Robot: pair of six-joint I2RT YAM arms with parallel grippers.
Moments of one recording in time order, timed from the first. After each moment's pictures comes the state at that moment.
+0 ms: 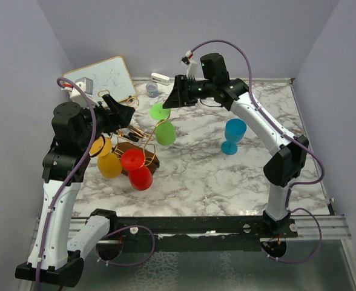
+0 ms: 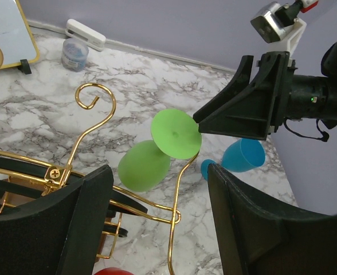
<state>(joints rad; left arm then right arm) -0.15 0.88 1.27 -0.59 0.23 -0.51 0.59 1.91 1.99 -0.58 -0.64 0.44</state>
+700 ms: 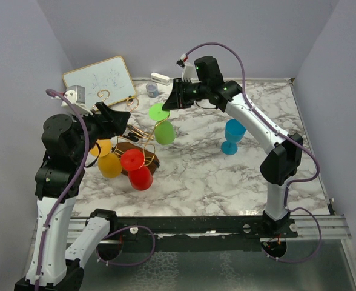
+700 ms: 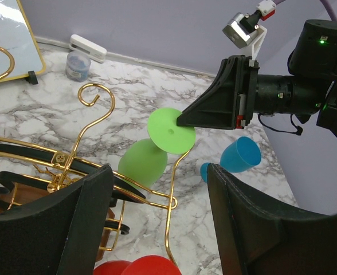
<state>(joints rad) -0.15 0.79 1.27 -0.61 0.22 -0.49 0.62 1.95 1.99 -0.56 -0.60 0.44</state>
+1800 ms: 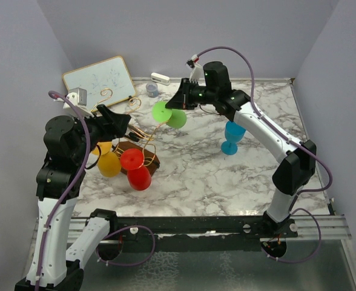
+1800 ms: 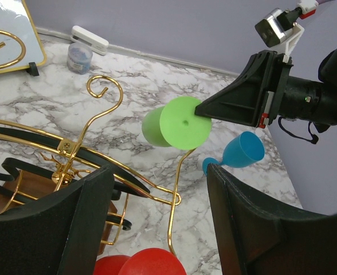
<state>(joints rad) -0.15 0.76 1.24 -0.63 0.22 -0.49 0.60 1.78 1.73 -0.31 -0.53 0.58</state>
